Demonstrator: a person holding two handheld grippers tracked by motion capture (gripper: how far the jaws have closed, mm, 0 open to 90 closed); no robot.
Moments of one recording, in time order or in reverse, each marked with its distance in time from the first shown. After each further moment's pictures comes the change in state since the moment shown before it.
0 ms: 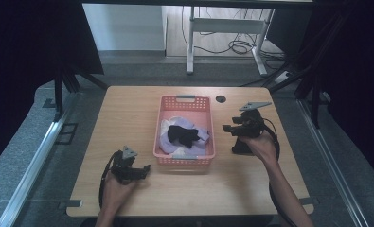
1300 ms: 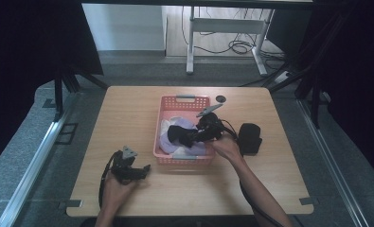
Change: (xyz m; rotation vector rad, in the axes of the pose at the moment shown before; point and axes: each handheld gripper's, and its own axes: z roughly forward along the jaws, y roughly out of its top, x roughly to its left) left arm 0.000 0.000 0.000 0.000 0.000 0.001; right arm 0.073 0.028 0.093 0.126 0.137 -0.133
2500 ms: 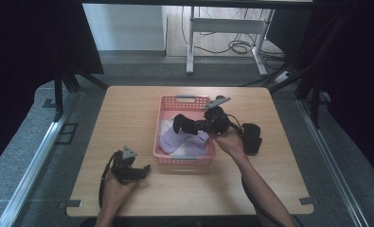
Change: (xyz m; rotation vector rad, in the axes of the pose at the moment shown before) left arm 0.000 0.000 0.000 0.000 0.000 -0.001; right arm 0.000 0.015 -0.036 -0.082 -0.042 0.015
